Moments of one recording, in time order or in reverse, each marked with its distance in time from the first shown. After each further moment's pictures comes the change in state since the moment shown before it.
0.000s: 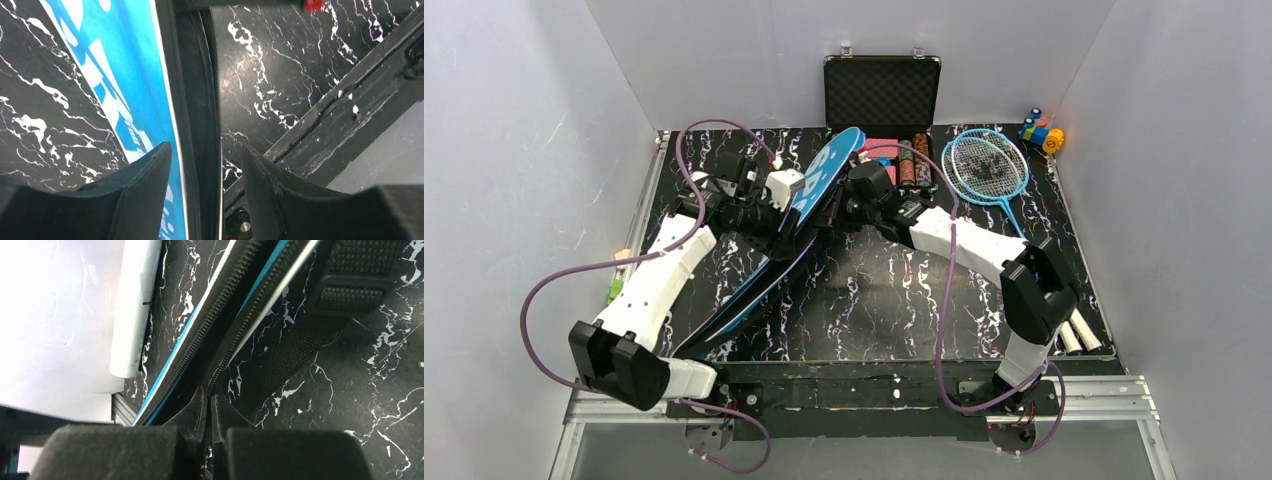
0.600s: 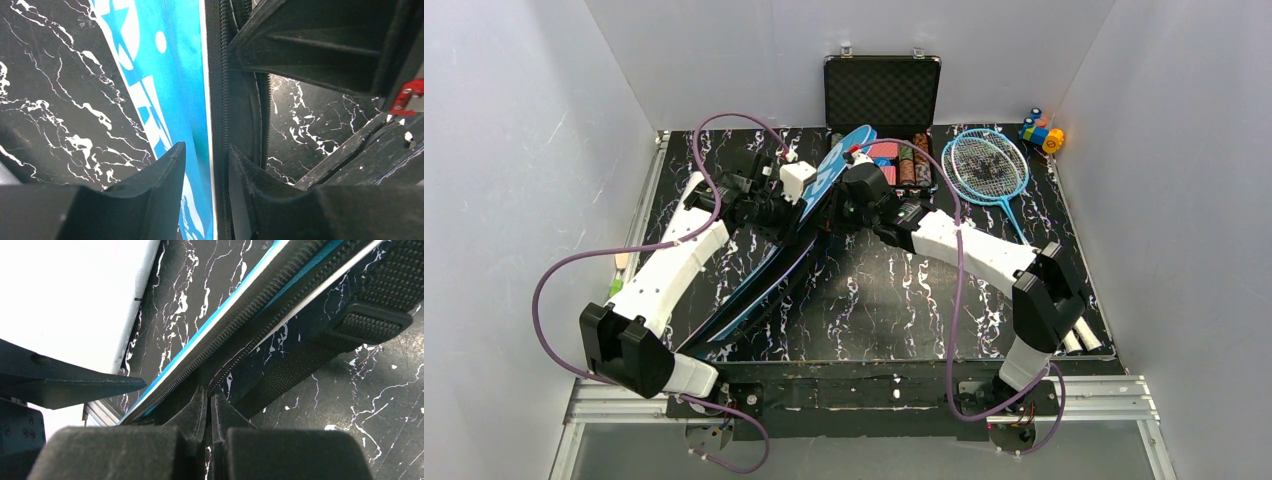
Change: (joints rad) left arm -0.056 0.079 0.019 0.140 -0.136 0.018; right arm 0.066 -0.058 0.027 -0.076 0.117 -0.128
